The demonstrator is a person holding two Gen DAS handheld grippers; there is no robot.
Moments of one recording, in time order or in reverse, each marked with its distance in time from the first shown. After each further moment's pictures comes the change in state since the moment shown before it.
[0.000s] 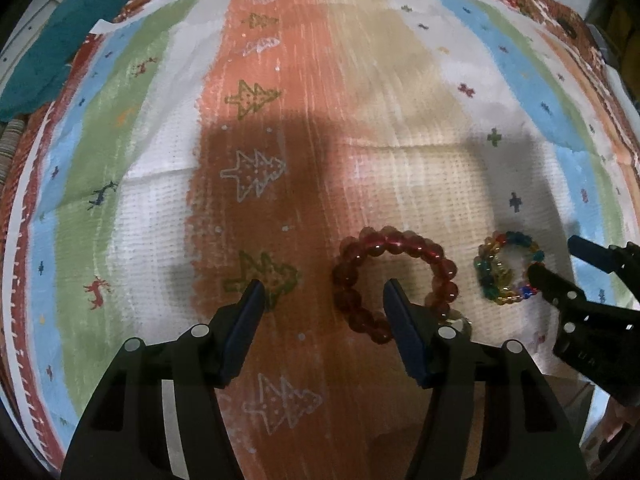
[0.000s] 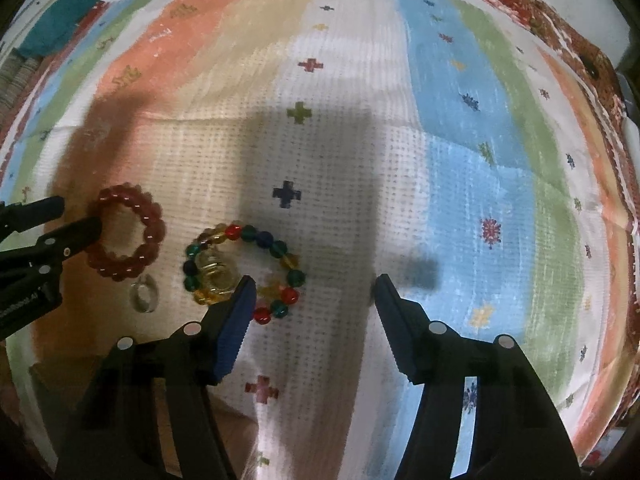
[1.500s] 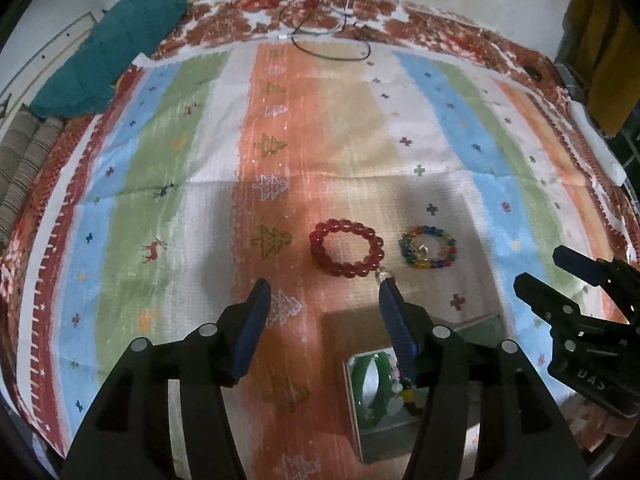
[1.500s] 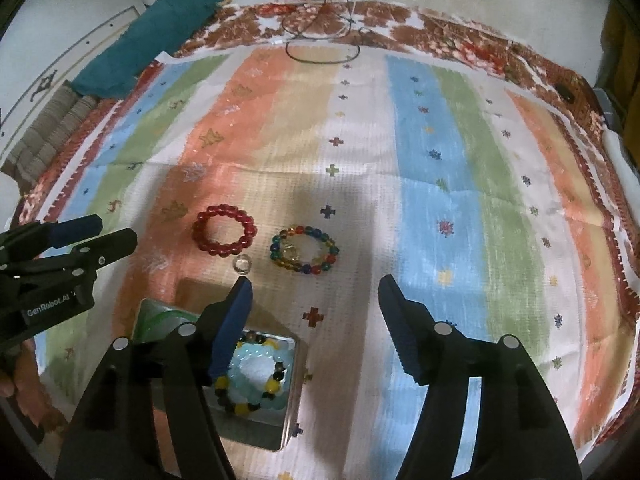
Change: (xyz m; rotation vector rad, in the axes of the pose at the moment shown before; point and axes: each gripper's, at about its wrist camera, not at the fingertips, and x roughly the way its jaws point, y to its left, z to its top) left arm -0.112 -0.007 -0.059 -0.056 -0.195 -0.045; right arm -0.117 0.004 -0.056 0.016 -0.242 0.092
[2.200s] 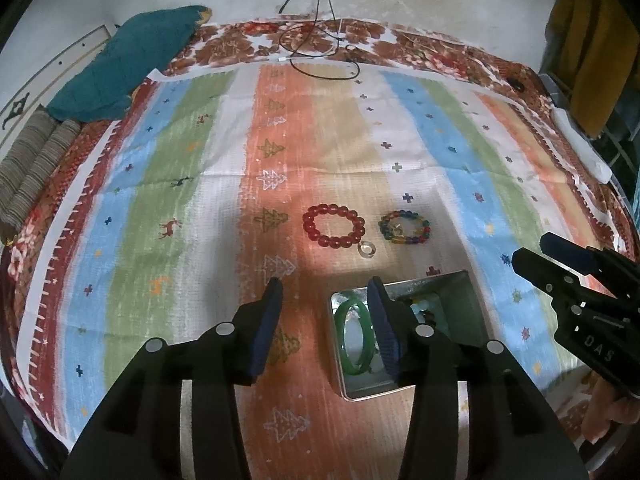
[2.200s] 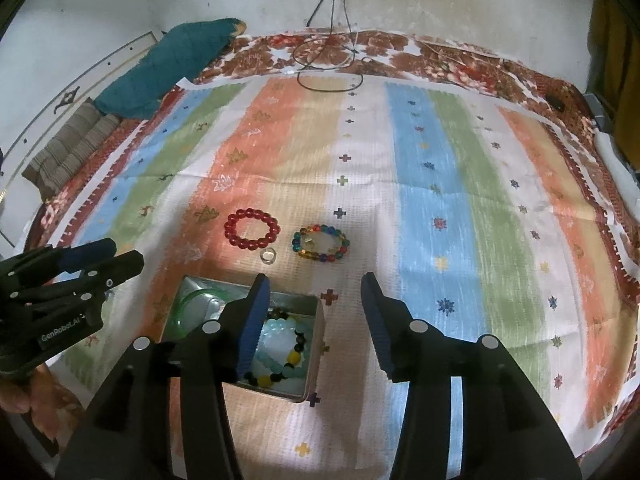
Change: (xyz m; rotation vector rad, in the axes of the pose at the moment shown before) left arm -0.054 -0.013 -0.050 0.005 -0.103 -0.008; right arm -0.051 0.005 -0.037 0.006 -0.125 0.037
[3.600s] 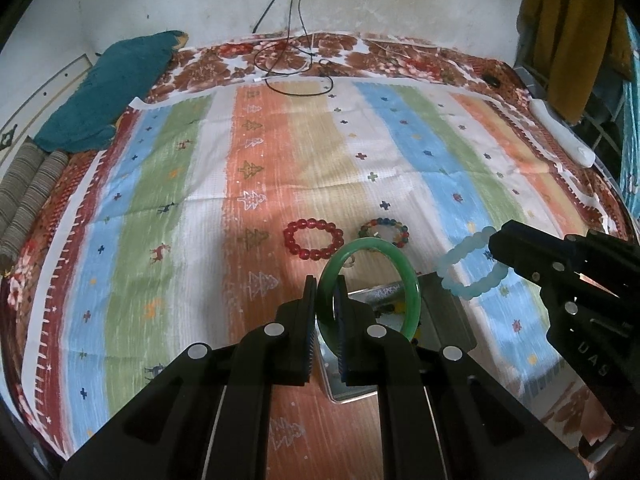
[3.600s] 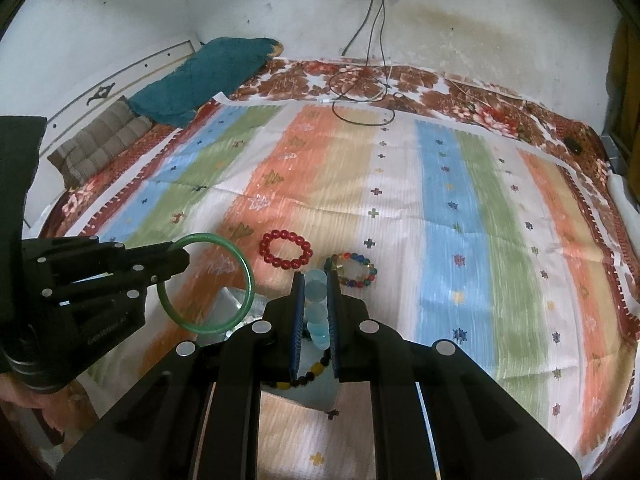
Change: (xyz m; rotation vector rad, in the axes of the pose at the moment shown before) left arm -0.011 -0.015 -0.003 0.091 -0.060 -0.028; right arm -0.023 0.027 -0.002 -0.098 -0.107 0.051
